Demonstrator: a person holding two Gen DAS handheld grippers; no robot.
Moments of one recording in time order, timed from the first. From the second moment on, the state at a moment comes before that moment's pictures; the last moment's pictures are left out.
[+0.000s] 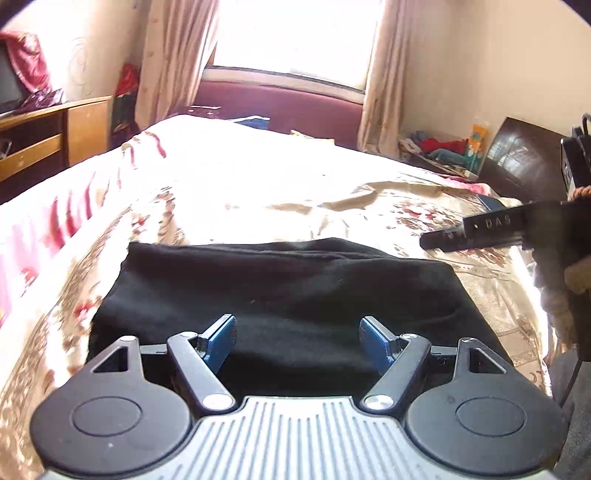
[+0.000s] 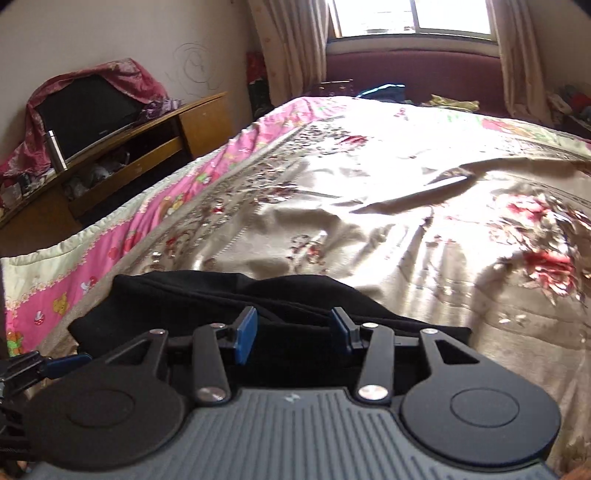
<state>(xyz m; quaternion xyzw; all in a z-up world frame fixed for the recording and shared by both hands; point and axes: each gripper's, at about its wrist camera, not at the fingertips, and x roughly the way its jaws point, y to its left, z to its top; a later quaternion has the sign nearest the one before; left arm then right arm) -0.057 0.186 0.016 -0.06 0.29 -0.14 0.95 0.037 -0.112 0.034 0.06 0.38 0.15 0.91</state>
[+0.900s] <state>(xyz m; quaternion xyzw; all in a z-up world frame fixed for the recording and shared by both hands) 0.022 0.091 -0.015 0.09 0.41 -0.18 0.89 0.115 -0.218 -0.058 0.36 0.43 0.30 0.77</state>
